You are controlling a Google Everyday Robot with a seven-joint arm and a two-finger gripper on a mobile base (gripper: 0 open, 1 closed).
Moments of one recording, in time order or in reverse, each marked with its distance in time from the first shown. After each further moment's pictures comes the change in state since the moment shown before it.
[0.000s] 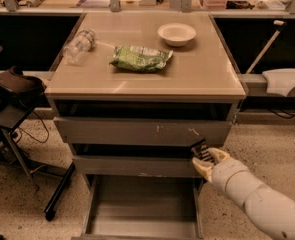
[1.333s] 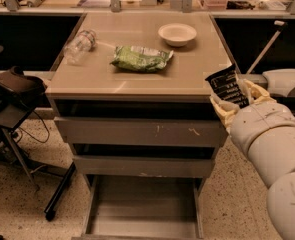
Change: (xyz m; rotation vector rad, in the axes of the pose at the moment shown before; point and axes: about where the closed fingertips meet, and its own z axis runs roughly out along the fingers) arm -0.235 -0.055 -0.157 0.346 -0.210 -0.138
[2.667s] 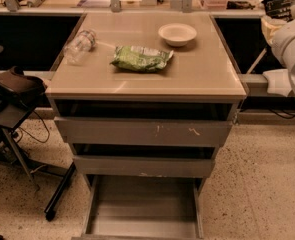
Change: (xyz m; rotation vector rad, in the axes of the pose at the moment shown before) arm -0.028 -0.181 0.140 0.279 -0.063 0.084
